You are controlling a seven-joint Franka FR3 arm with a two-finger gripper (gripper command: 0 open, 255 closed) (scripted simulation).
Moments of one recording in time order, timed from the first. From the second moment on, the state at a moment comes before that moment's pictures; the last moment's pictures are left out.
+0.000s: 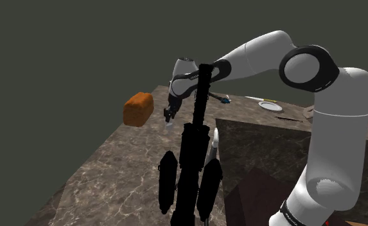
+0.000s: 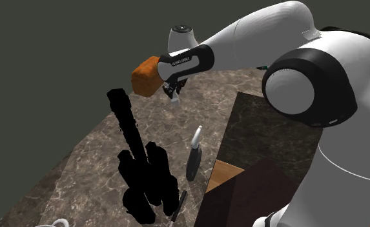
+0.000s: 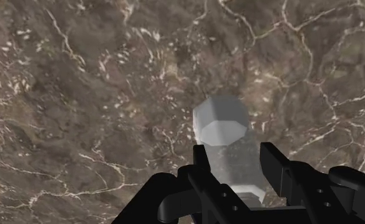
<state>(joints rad) 0.05 0.30 0.05 -1.86 0.00 2.37 -0.18</state>
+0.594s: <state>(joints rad) 0.05 0.25 0.05 -1.80 0.00 2.27 -0.18</state>
